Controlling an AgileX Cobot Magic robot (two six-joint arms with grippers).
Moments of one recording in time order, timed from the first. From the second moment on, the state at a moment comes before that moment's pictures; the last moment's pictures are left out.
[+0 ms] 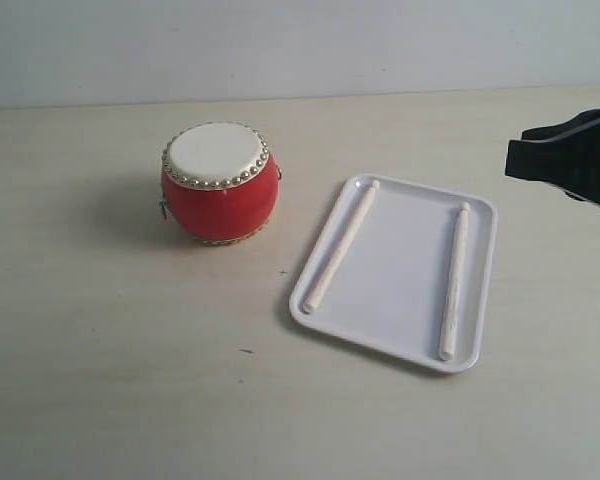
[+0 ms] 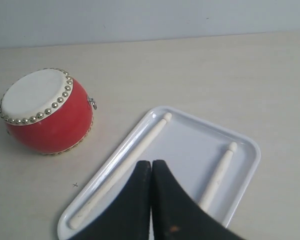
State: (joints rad) left arm 0.09 0.00 -0.01 -0.30 0.08 0.20; right arm 0.40 0.98 -0.52 -0.05 0.14 0.32
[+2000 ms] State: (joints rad) left arm 0.12 0.00 0.00 -0.37 0.04 0.20; right arm -0.04 0.17 -0.14 -0.05 0.04 0.27
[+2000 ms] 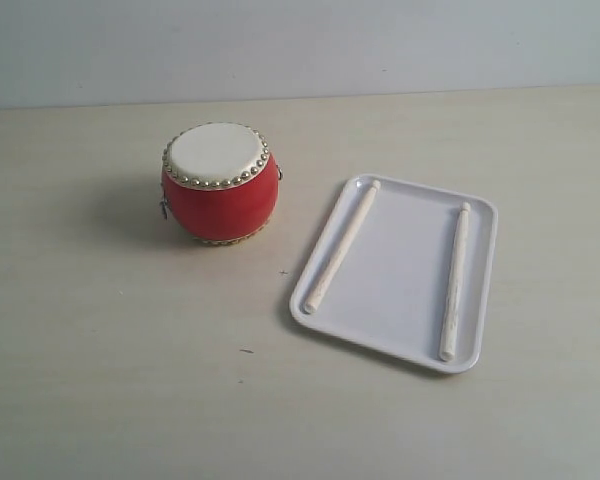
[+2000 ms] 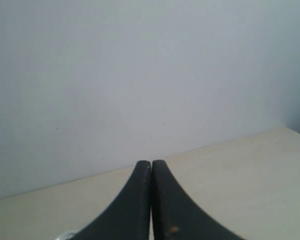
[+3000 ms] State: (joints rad) left arm 0.12 0.00 0.00 -0.37 0.04 0.20; right arm -0.04 0.01 0.00 -0.02 0.02 0.30
